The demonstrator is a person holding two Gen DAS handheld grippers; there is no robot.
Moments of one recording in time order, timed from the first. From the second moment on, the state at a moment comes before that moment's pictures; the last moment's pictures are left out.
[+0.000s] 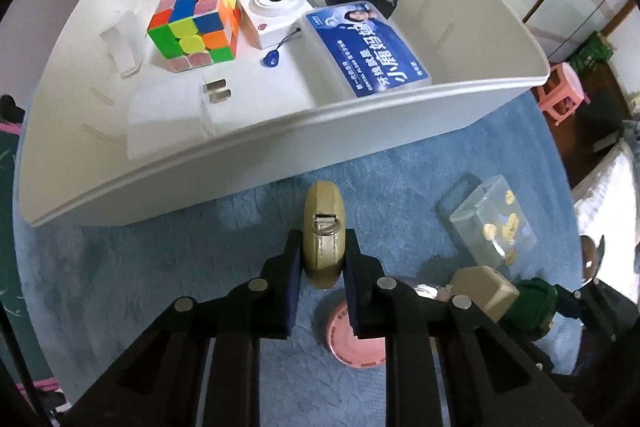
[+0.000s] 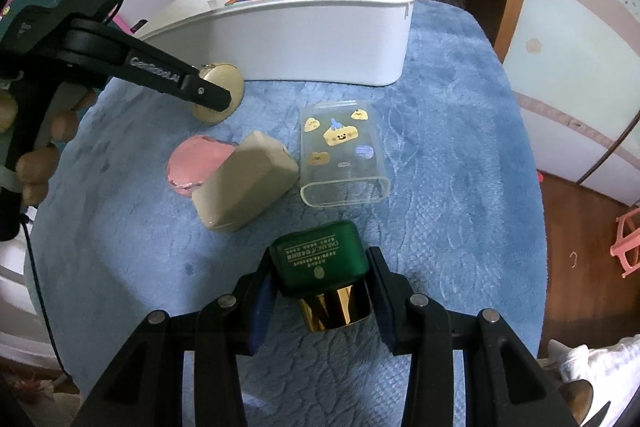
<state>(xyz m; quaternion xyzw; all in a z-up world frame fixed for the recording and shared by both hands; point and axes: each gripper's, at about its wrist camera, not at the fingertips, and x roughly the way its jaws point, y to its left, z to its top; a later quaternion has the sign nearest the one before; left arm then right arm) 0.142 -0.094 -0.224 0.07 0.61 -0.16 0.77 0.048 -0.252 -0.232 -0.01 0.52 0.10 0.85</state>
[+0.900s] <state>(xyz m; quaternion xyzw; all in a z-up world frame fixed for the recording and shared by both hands) 0.193 -0.032 0.024 0.08 0.41 -0.15 0.89 0.210 -0.220 0.044 0.03 0.38 0.09 0.92</state>
